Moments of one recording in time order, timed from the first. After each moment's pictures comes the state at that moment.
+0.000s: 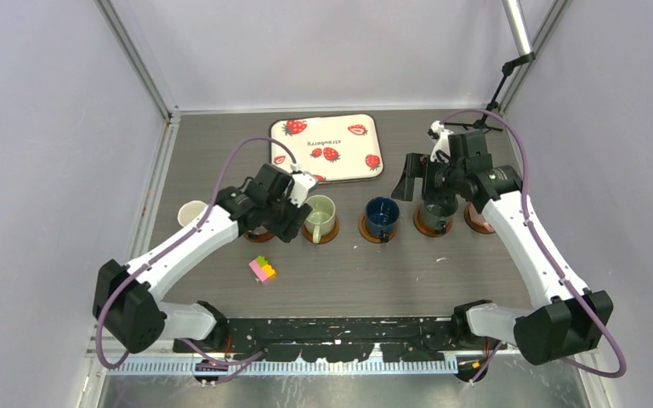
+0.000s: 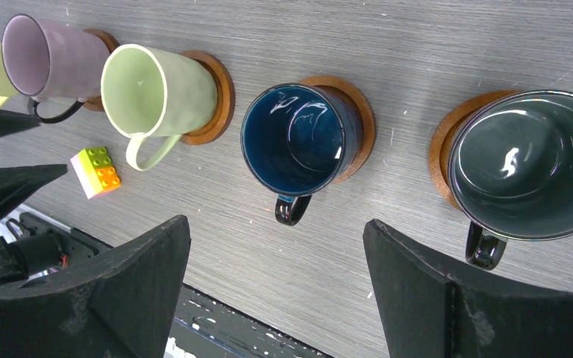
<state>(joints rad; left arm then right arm) -0.63 1.28 1.07 -0.75 0.04 0.10 0.23 1.21 1.20 -0.81 -0.30 0.27</state>
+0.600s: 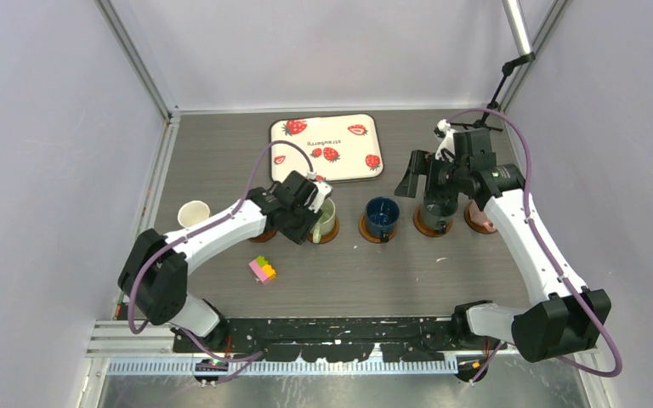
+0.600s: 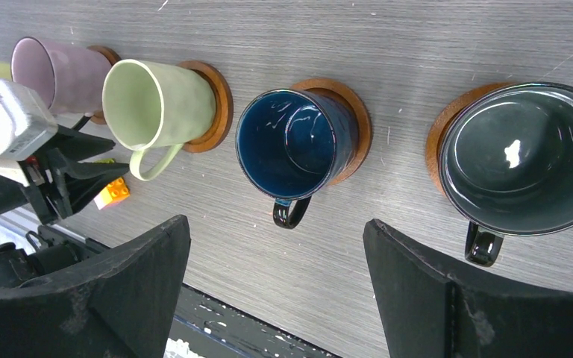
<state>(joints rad) -0.72 1.48 1.06 -0.65 -0.02 -0.02 0.18 1.22 1.20 -0.81 -0.33 0.30</state>
